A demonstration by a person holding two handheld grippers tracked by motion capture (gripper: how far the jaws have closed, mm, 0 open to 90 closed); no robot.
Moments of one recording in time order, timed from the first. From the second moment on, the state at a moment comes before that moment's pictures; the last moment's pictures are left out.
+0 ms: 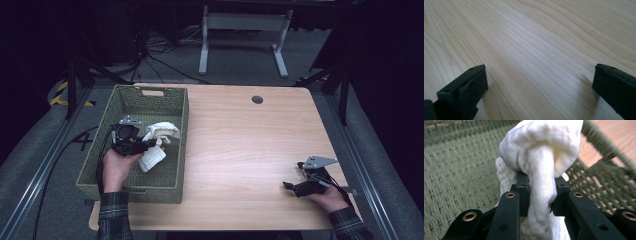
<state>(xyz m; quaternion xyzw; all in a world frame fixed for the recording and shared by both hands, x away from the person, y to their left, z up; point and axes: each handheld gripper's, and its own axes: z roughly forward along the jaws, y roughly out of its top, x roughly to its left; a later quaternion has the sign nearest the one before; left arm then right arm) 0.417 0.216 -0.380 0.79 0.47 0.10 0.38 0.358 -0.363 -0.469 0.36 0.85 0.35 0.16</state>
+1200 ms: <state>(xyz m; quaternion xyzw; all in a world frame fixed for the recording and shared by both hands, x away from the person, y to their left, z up) 0.406 0.193 -0.285 0.78 0.39 0.11 0.47 0.358 -0.363 -0.469 0.36 0.85 0.35 0.16</state>
